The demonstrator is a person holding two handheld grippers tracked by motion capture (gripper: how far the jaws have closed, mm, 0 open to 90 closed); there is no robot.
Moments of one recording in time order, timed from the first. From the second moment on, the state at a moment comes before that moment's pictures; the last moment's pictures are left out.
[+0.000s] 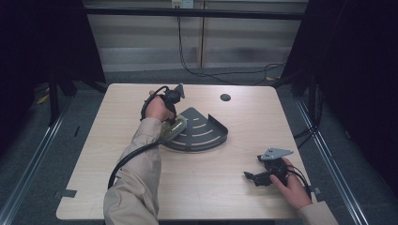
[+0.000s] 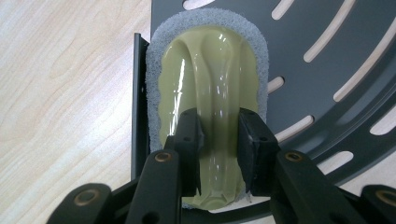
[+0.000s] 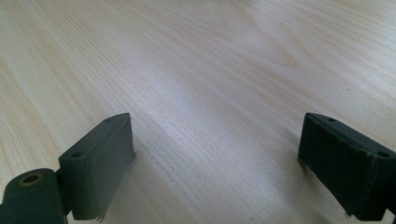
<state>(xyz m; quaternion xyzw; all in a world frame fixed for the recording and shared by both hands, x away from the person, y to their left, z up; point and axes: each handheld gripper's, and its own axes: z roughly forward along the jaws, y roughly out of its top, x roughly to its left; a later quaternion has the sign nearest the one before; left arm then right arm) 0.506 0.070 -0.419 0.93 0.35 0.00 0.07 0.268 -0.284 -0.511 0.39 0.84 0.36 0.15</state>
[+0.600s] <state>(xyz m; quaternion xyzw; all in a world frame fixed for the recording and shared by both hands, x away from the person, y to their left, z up) 0.506 0.073 -0.423 0.93 0.37 0.01 0.08 0.269 -0.284 -0.512 0.39 0.84 0.36 0.15</state>
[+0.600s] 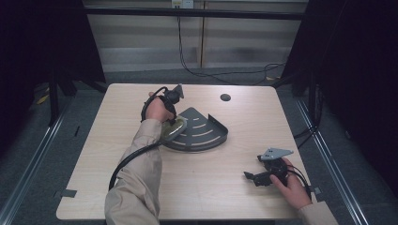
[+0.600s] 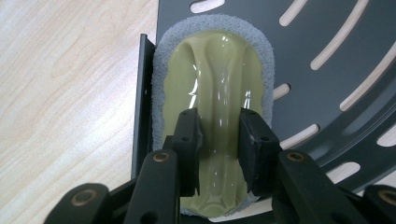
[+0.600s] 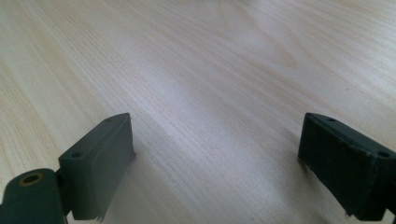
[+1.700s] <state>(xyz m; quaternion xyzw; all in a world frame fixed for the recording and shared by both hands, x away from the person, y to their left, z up) 0.502 0.075 -0.427 0.91 0.41 0.03 0.10 0.268 -0.284 -0.512 0.39 0.83 0.36 0.15</state>
